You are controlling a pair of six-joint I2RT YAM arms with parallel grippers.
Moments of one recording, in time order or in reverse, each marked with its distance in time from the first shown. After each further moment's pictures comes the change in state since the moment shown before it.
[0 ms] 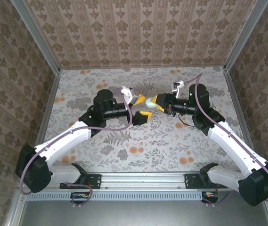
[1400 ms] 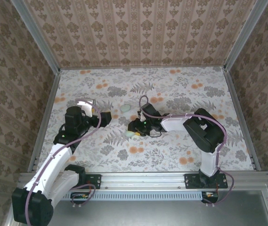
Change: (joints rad) left arm 0.463 -0.386 -0.353 -0.326 -0.377 -0.137; right arm 0.307 0.779 0.044 0.145 0.205 -0.129
